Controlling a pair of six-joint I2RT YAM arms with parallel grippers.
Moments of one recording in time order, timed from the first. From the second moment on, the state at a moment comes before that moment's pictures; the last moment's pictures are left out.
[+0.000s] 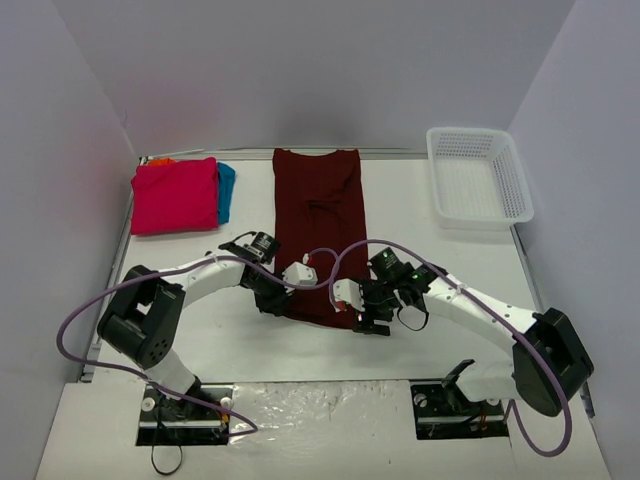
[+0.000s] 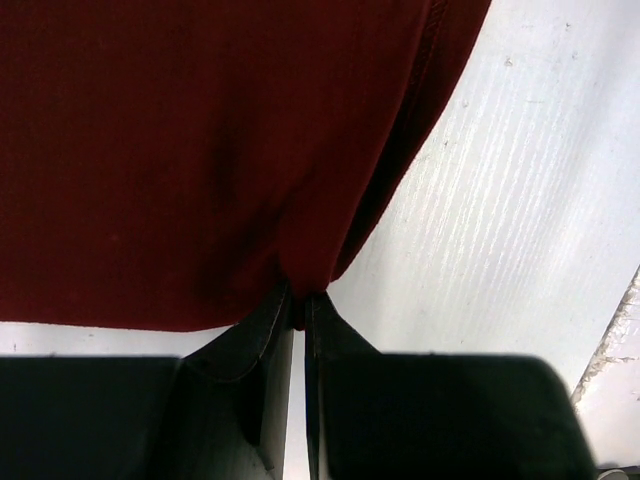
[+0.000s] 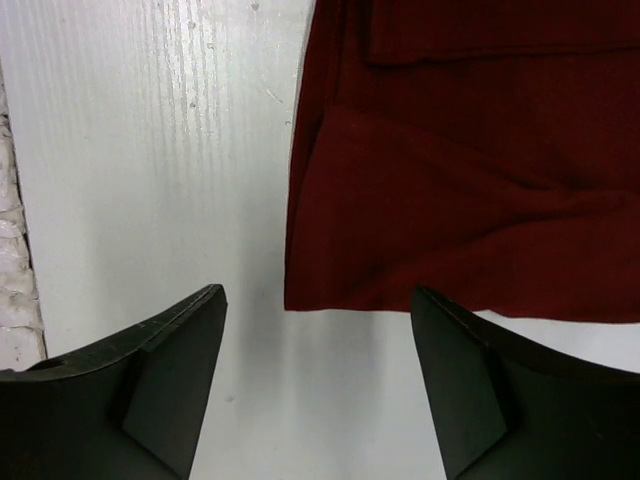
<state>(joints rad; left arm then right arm) -0.55 1.62 0.94 -0.62 0.51 0.68 0.66 1.28 0.73 -0.58 -0.44 -0.88</state>
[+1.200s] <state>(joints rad) -0.50 1.62 0.94 -0.63 0.56 0.68 0.73 1.50 0.74 -0.52 -0.30 -0.87</state>
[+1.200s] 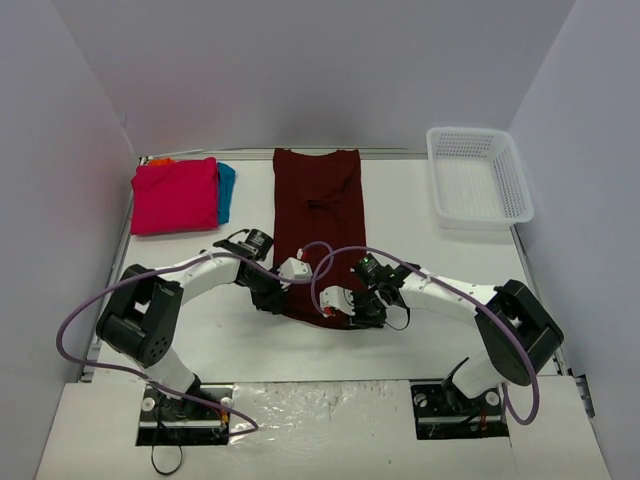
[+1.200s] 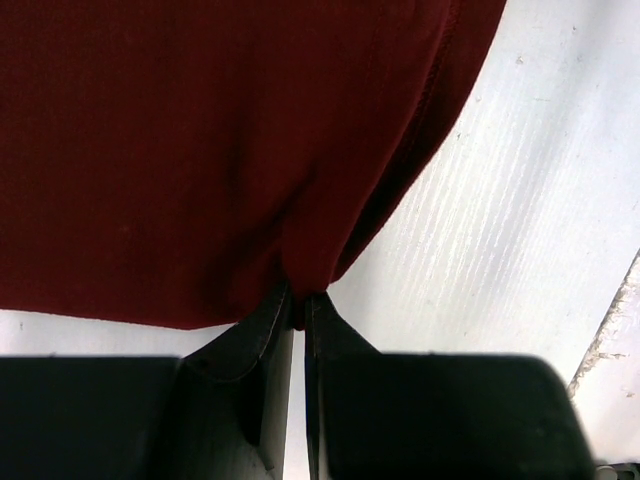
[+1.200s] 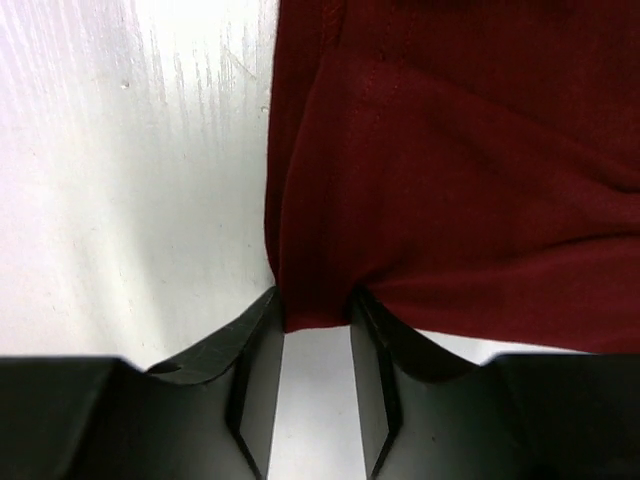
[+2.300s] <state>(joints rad) -0.50 1.35 0.94 -0.84 0.60 0.83 0.60 1.27 0.91 -0.90 -0.40 -0.94</state>
